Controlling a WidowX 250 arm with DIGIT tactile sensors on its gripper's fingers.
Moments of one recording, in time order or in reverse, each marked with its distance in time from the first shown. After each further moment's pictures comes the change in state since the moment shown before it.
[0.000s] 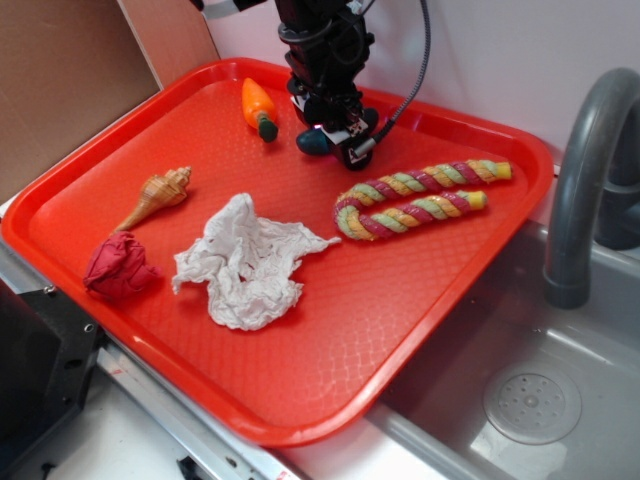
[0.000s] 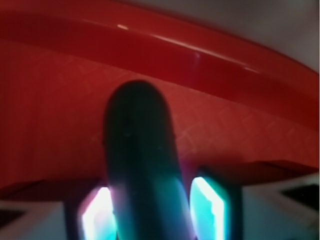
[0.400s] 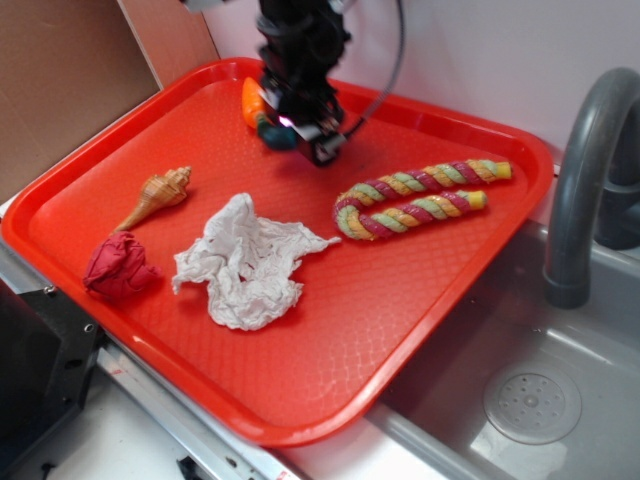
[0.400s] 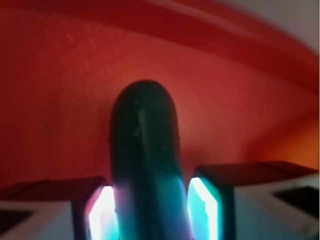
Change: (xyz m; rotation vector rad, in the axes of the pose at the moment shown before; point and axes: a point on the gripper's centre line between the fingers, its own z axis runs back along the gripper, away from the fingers) arm -0.031 -0.008 0.059 0.084 0.101 0.072
